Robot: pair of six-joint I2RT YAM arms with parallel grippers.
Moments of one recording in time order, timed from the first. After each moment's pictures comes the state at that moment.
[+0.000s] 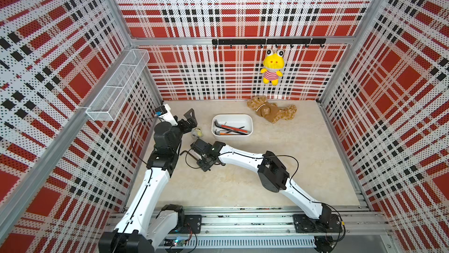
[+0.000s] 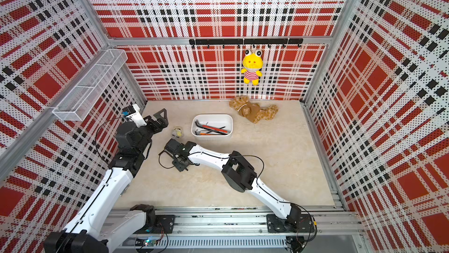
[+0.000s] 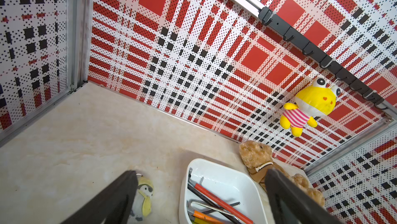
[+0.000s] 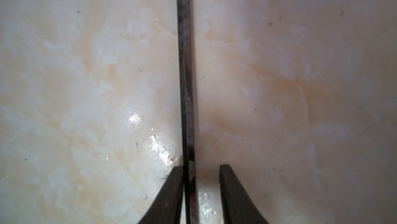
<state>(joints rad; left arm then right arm) -0.06 0.98 0.79 0.11 0.00 -0.49 1.10 2.55 2.26 -0.82 0.06 0.22</state>
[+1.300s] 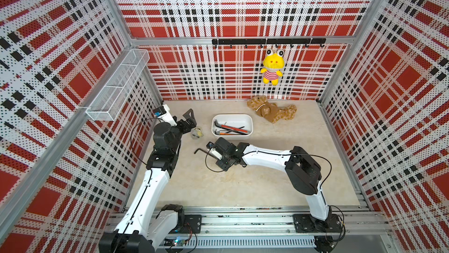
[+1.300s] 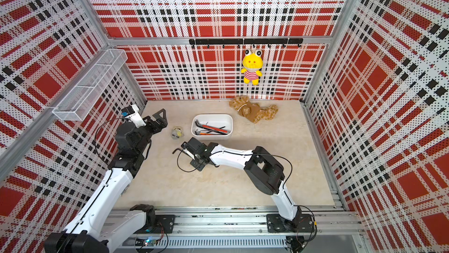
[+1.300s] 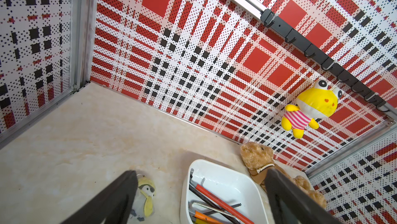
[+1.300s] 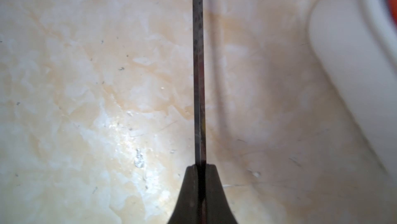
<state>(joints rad) -0.05 0.98 0.78 0.11 0.00 -0.50 1.02 2.05 1.55 -0.50 0.11 -0.03</state>
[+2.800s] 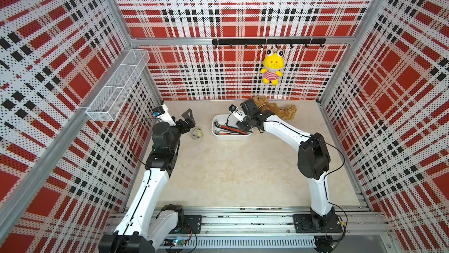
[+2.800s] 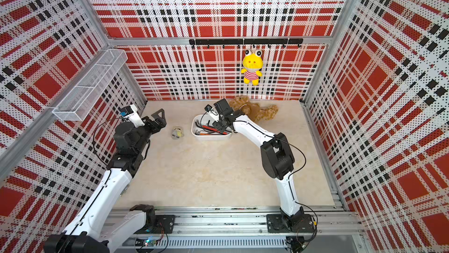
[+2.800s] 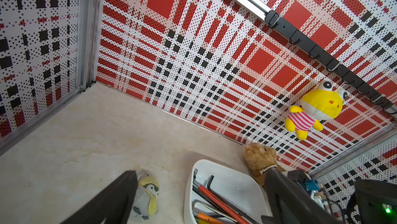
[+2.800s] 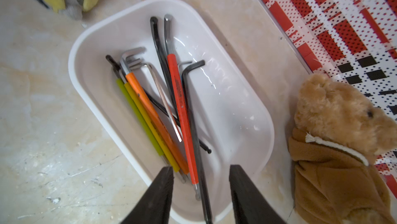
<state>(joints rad) -0.04 0.97 0.79 0.08 0.00 -0.49 0.62 2.13 1.89 -0.60 0.03 -0.36</state>
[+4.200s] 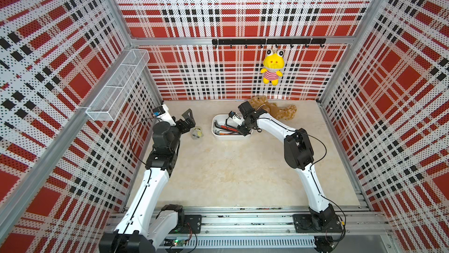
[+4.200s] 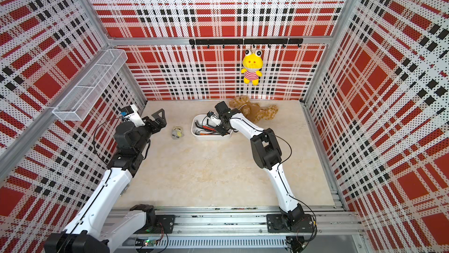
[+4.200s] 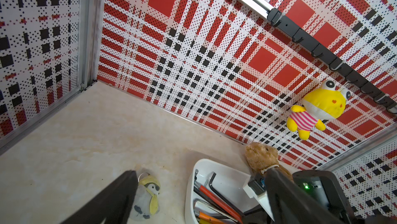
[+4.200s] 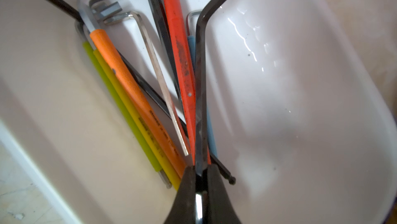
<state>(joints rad) -0.04 0.98 0.79 0.08 -0.01 -0.49 0.58 2.35 2.04 -0.74 -0.09 -0.38</state>
